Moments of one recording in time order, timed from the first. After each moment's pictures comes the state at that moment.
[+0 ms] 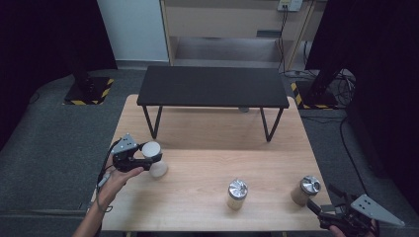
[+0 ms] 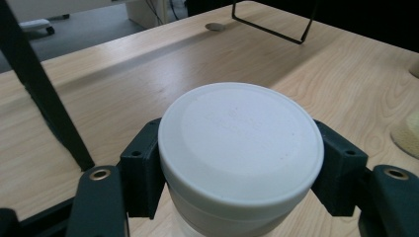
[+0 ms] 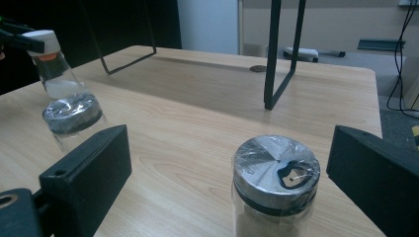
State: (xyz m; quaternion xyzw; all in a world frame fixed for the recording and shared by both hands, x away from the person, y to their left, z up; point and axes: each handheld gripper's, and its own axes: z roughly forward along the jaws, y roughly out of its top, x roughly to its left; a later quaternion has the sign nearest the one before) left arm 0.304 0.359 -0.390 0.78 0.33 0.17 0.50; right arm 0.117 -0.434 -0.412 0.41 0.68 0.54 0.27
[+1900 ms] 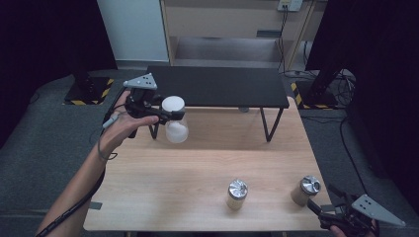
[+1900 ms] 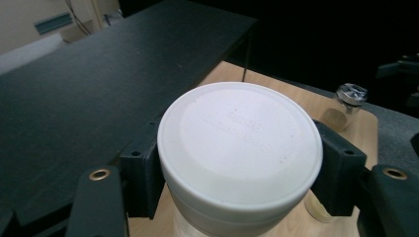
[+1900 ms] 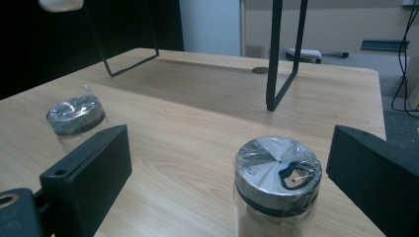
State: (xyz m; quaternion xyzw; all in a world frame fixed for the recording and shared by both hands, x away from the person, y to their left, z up) left arm 0.387 0.301 -0.198 0.83 0.24 0.11 0.50; right arm 0.117 -0.437 -0.414 0.41 0.68 0.55 0.26
